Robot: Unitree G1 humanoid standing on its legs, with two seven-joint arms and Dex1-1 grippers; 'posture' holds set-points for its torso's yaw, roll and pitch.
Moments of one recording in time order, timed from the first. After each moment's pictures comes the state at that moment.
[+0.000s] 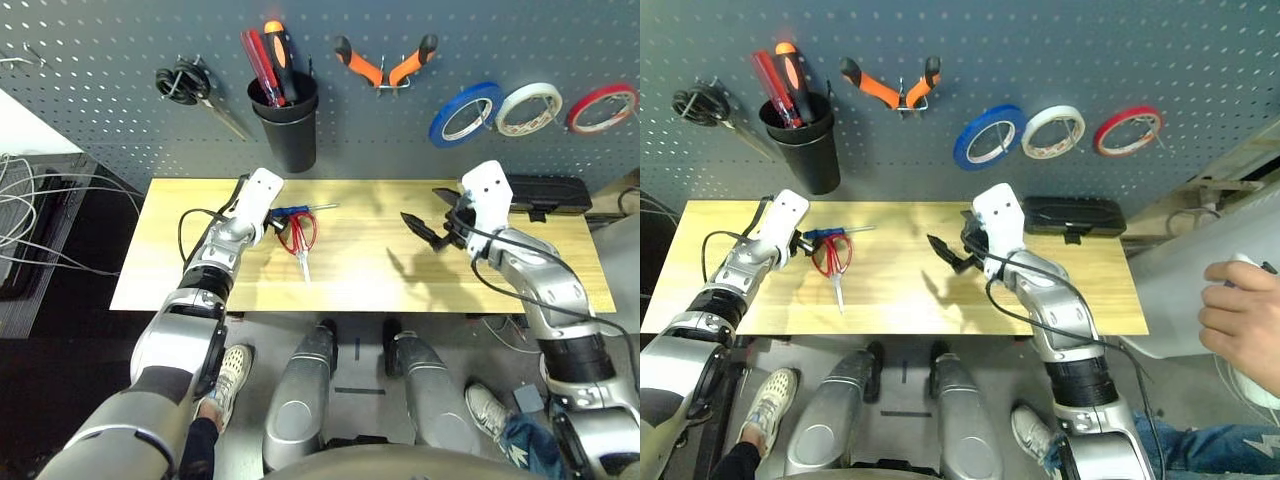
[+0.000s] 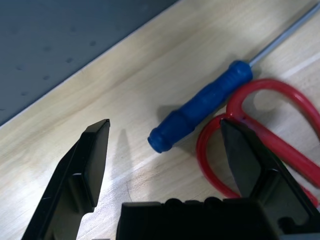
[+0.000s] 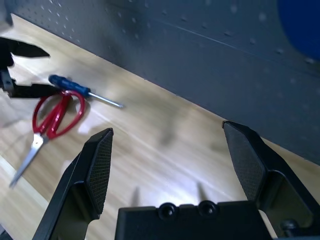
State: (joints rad) left arm -0.76 0.41 -0.09 1.03 0.17 0.01 -0.33; right arm -0.38 -0.37 0.08 -0.11 0.18 0.48 0.53
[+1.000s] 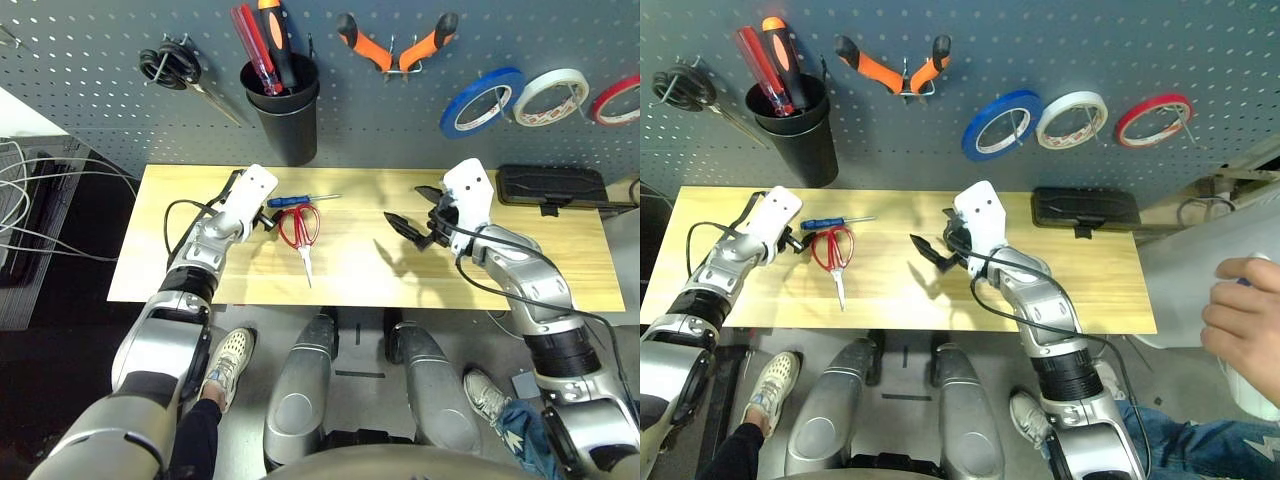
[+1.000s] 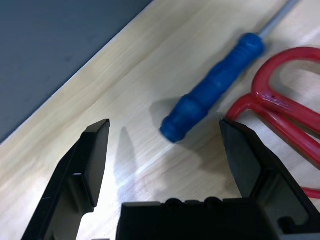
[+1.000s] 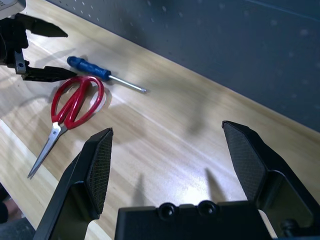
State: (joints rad) left arm -0.76 0.46 -0.14 1.01 0.23 -0.07 -0.39; right arm -0.37 -0.36 0.12 -0.11 0.18 0.48 0.54
